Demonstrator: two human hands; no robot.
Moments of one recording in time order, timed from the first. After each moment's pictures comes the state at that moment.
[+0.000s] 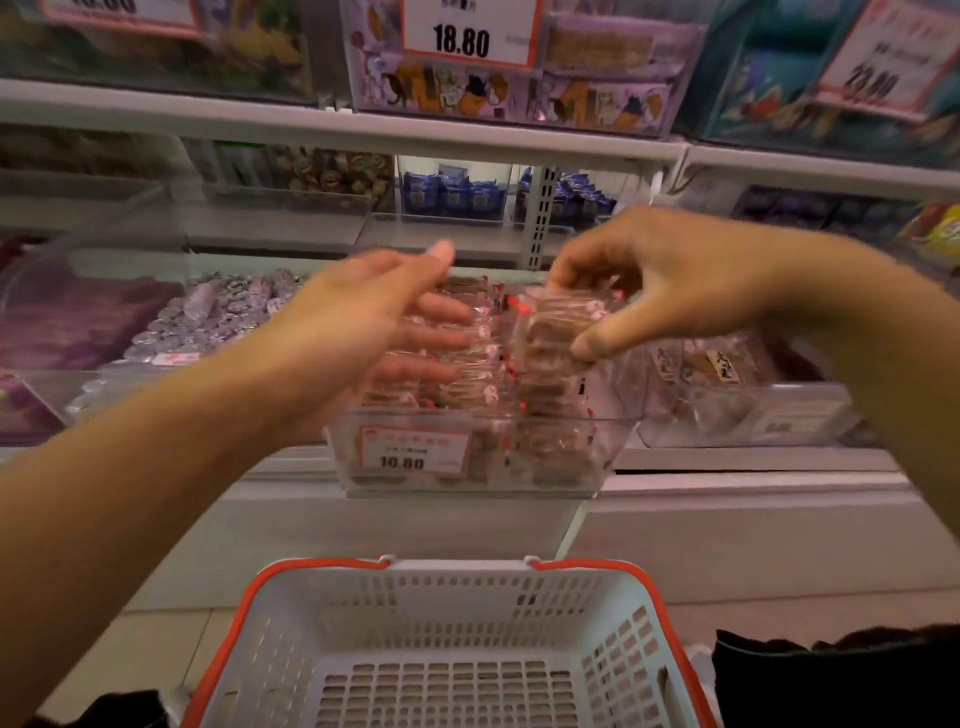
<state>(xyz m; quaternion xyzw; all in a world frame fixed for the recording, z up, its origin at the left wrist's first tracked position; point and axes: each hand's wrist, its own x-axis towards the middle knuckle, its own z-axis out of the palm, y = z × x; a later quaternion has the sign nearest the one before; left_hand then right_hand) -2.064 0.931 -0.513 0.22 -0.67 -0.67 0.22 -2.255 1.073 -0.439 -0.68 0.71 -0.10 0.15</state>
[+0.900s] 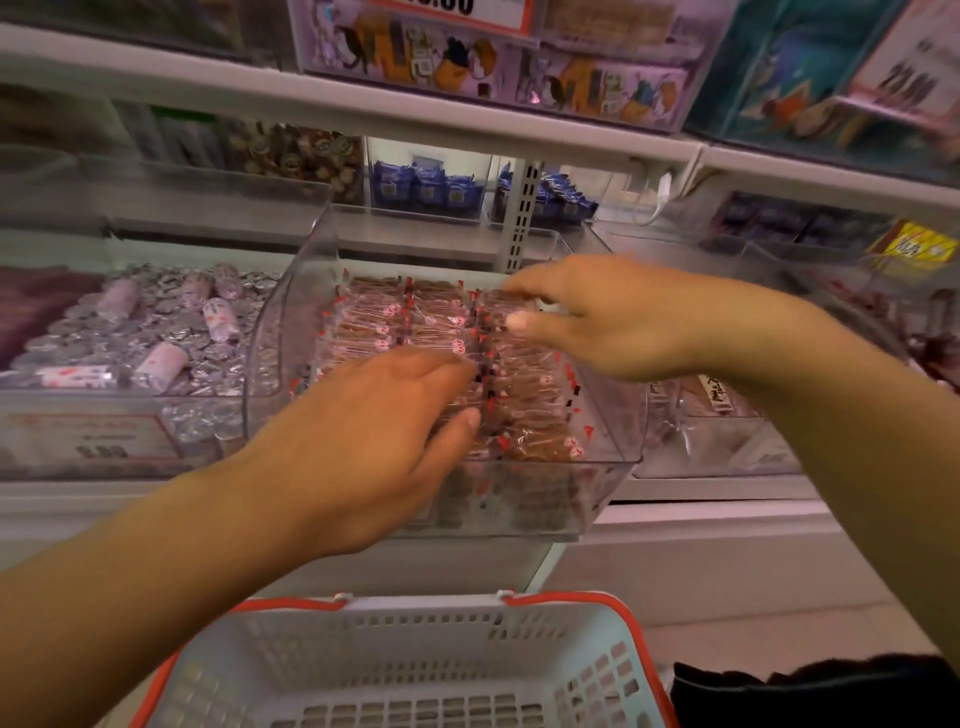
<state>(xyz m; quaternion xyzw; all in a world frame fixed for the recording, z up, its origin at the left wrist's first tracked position) -2.084 0.934 -0.557 0.12 -0.98 -0.09 0.14 -2.262 1.029 -0.473 -0.59 0.80 0.00 0.10</state>
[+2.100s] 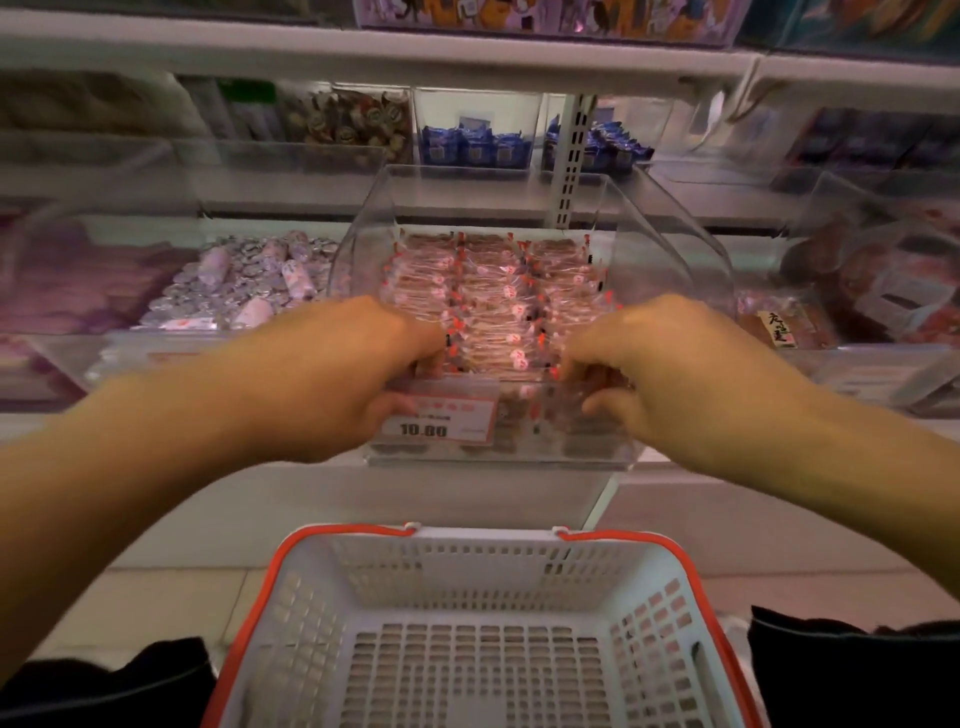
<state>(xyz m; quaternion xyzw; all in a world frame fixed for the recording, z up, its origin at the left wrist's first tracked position) -2.035 0.912 -0.535 0.11 -0.99 0.01 0.03 -2.215 1.091 -0.519 -0.64 0.77 -0.01 -0.03</state>
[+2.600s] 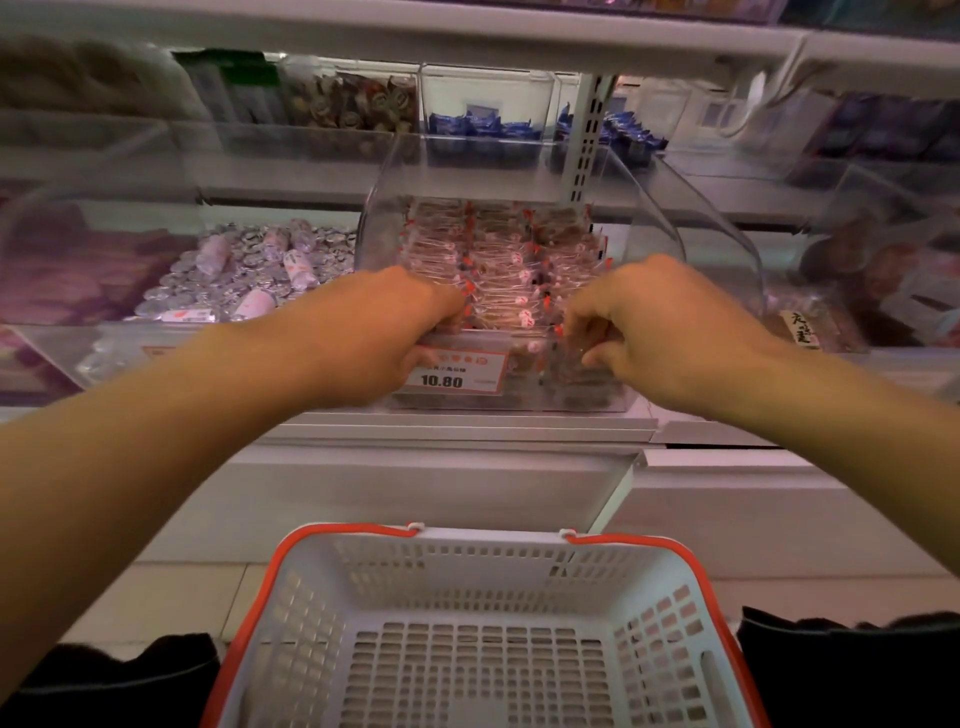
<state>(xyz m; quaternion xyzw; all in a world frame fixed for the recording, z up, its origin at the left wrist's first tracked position) -2.070 0.883 -0.550 0.15 -0.99 -0.02 0.04 -2.248 1.046 -0.536 -0.61 0.79 -0.07 -0.03</state>
